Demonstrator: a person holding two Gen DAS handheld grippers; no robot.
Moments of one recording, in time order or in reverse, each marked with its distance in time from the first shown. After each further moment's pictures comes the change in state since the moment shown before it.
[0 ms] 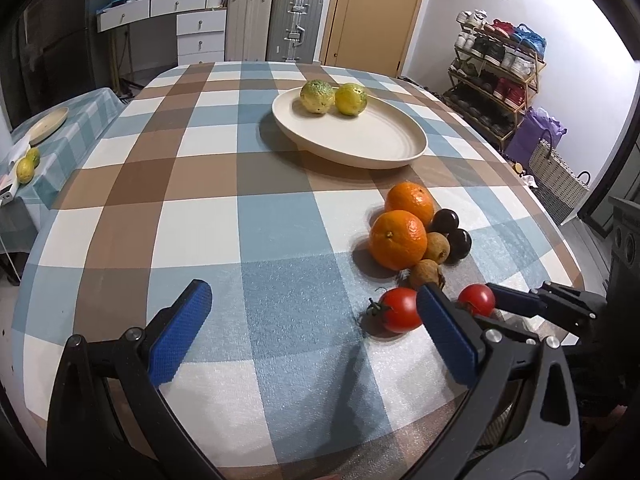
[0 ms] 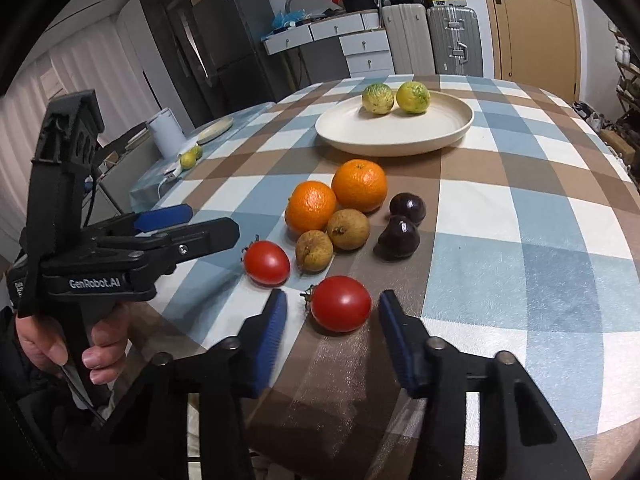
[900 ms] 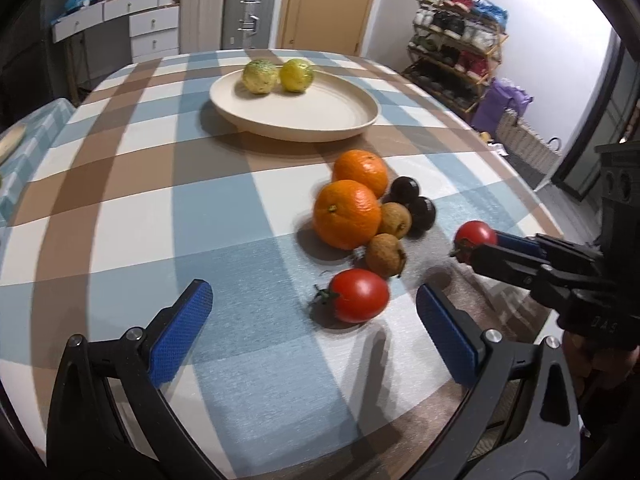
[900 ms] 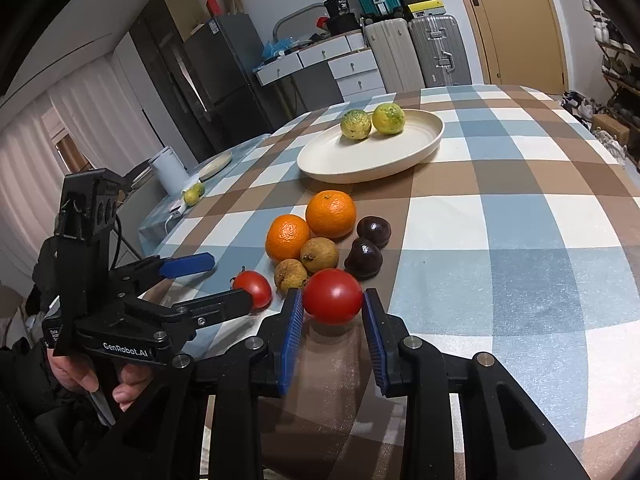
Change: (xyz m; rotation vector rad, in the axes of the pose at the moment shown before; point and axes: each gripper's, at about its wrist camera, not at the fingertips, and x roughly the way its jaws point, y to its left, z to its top) left arm 0.023 -0.023 -0.009 0.108 0.048 -0.136; right arm -0.017 -0.031 0.004 0.092 -0.109 0.053
